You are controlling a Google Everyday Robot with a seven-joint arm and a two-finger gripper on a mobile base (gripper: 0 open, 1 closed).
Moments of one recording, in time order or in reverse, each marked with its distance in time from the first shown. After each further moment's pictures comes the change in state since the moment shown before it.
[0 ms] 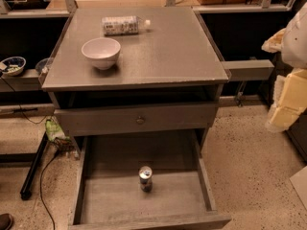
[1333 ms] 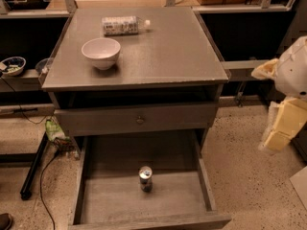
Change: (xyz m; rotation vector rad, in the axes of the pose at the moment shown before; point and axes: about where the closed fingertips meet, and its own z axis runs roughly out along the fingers) arm 0.006 0.026 0.043 -0.105 -0.114 0.000
